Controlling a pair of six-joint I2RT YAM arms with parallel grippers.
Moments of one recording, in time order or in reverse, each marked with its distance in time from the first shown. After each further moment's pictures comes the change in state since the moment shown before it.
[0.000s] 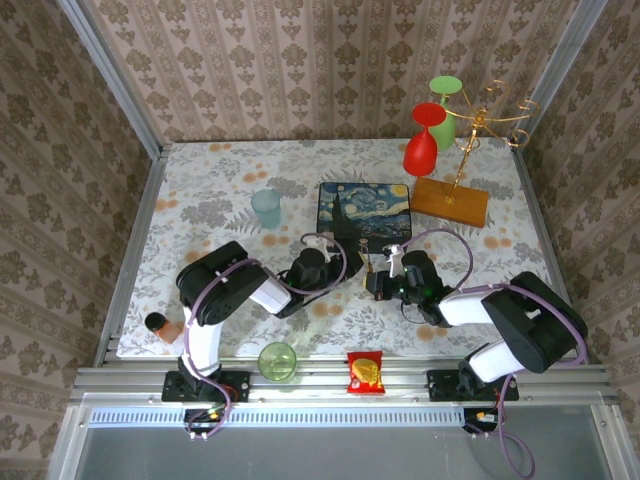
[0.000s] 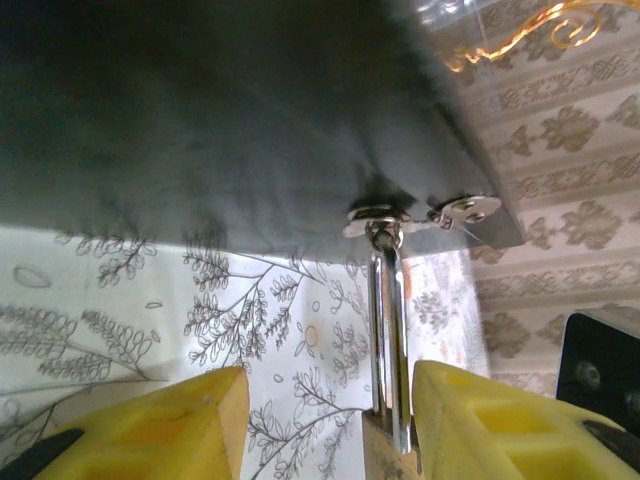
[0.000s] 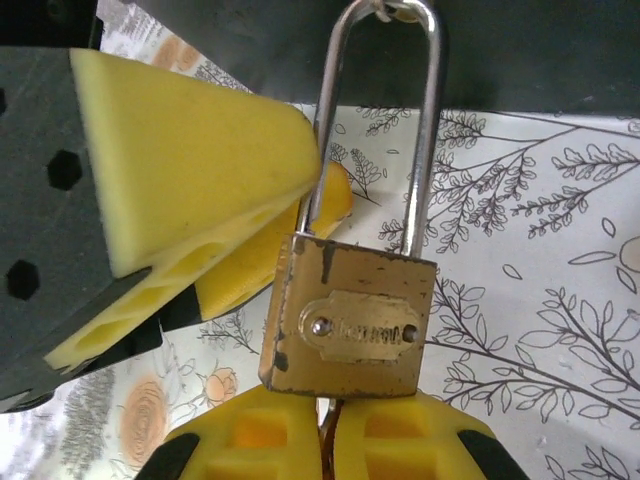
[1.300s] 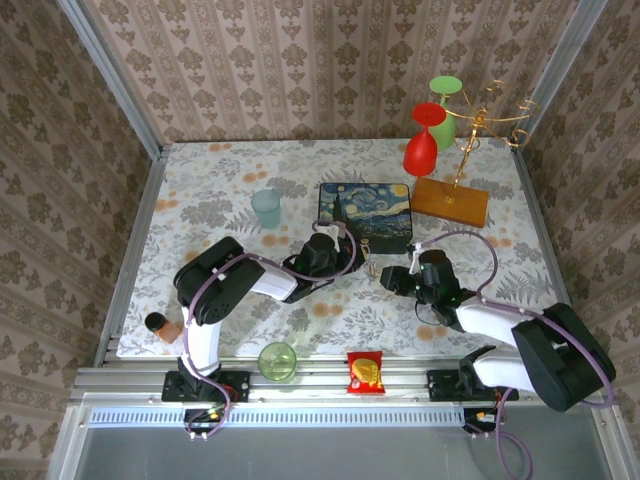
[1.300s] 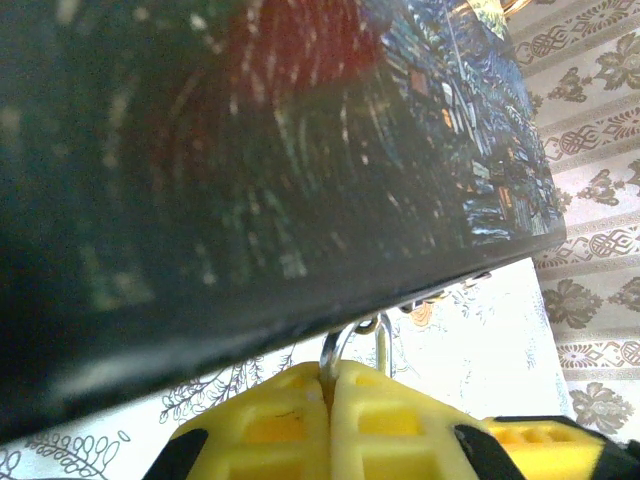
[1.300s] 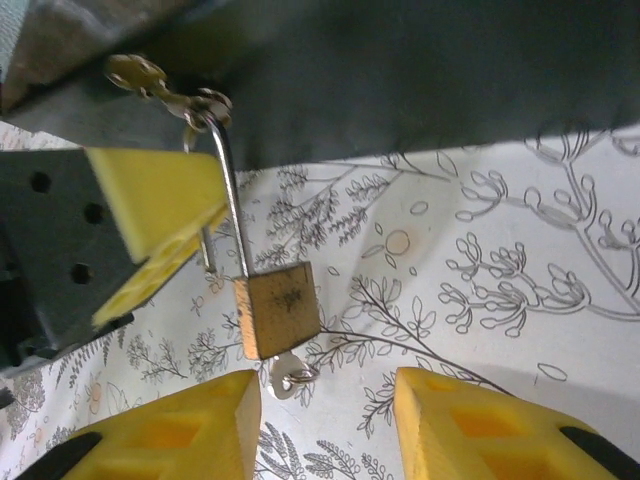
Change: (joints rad) left arm 0.021 0.003 0.140 -0.226 0.052 0.163; right arm -0.090 -0.247 -0.013 -0.280 0.123 0.053
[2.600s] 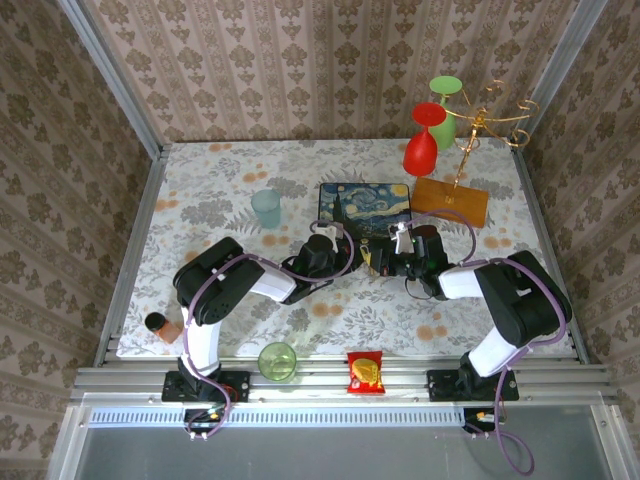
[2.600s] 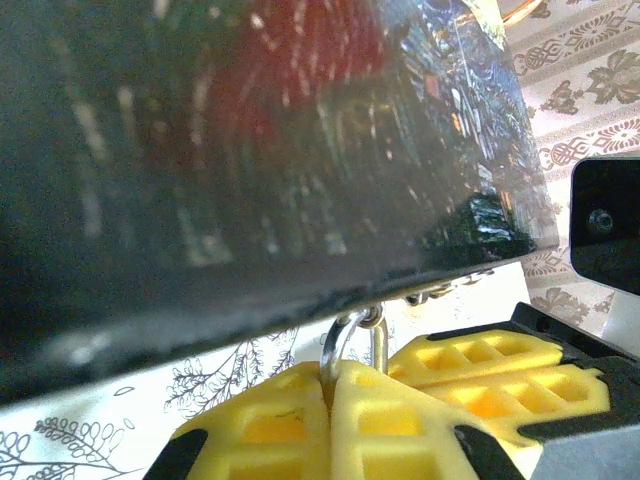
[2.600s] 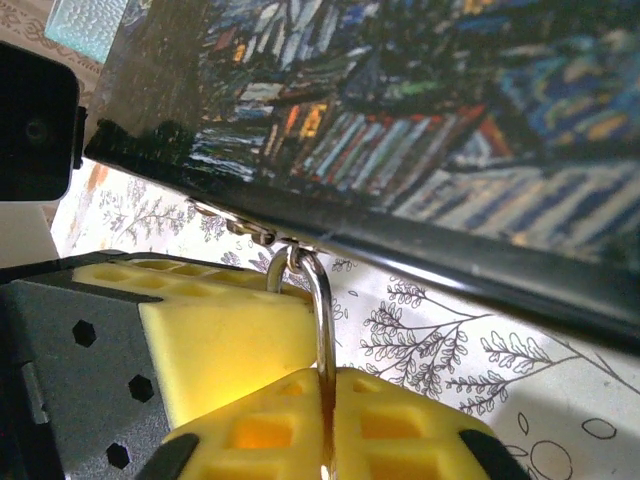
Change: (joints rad) left arm 0.002 -0.004 -0.020 0.030 -0.001 -0.037; right arm -0.083 0.386 0.200 0.214 -0.322 -0.106
